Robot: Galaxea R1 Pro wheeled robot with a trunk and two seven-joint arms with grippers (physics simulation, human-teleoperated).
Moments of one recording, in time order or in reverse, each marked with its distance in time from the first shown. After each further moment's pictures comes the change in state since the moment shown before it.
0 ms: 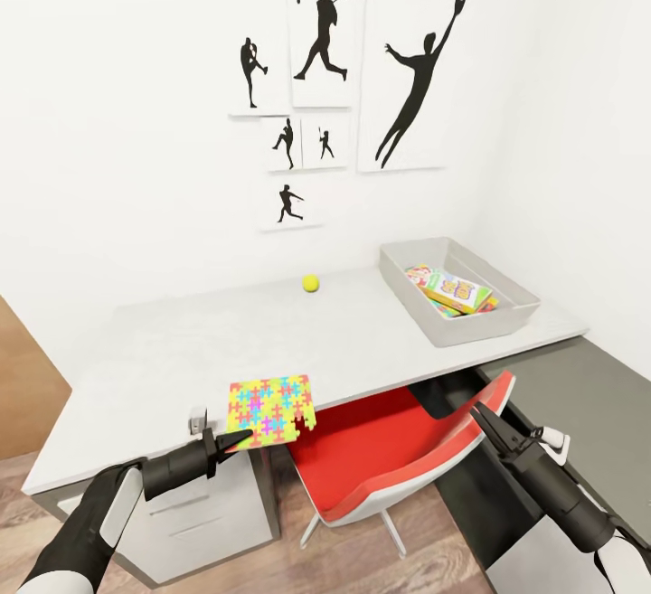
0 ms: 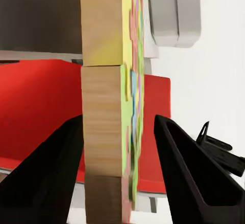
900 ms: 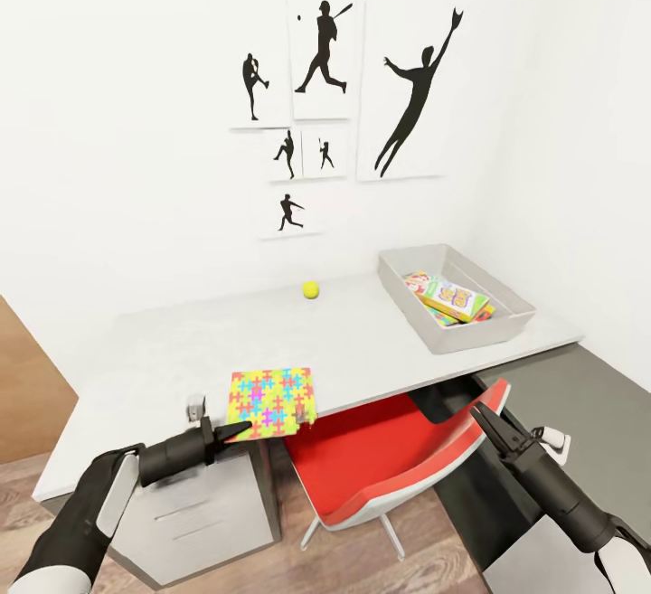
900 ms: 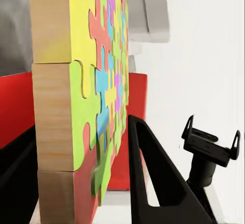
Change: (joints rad) left arm 0.000 0.003 -0.007 -0.109 -0.013 0.068 -0.029; right arm 0.000 0.000 -0.002 0.000 0.000 0.000 0.004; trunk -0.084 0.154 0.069
